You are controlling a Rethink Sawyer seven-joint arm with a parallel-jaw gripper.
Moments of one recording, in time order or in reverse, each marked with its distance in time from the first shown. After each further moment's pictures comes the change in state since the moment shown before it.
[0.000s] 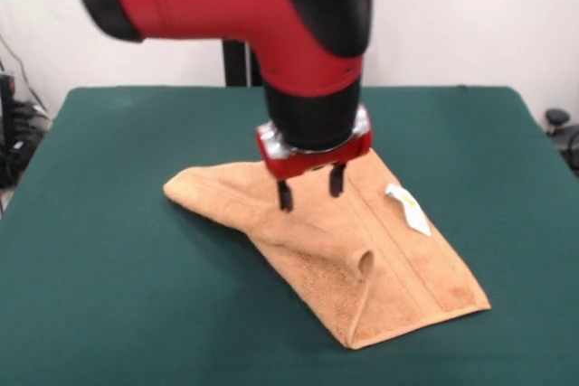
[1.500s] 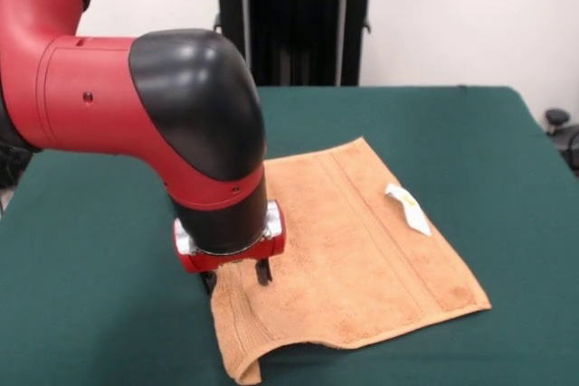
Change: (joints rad) arm -0.074 0.247 0.005 -0.305 -0.040 0.017 0.000
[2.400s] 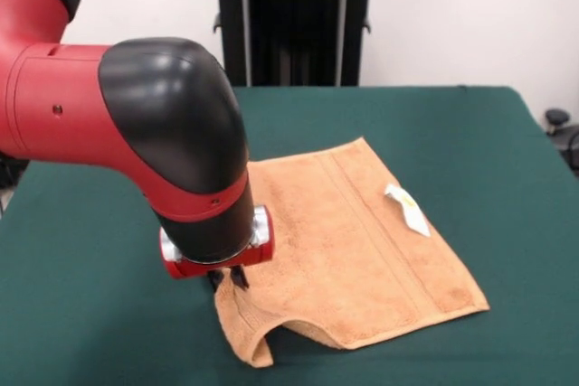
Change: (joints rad) arm 0.000 0.040 0.000 -0.094 0.023 0.089 0.000
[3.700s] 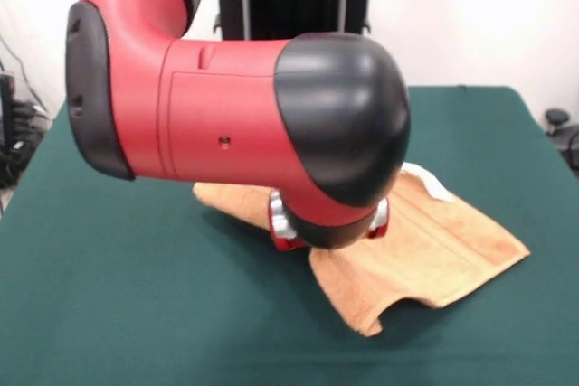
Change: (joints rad) arm 0.193 0.108 -0.002 -0.347 -0.019 0.479 0.145
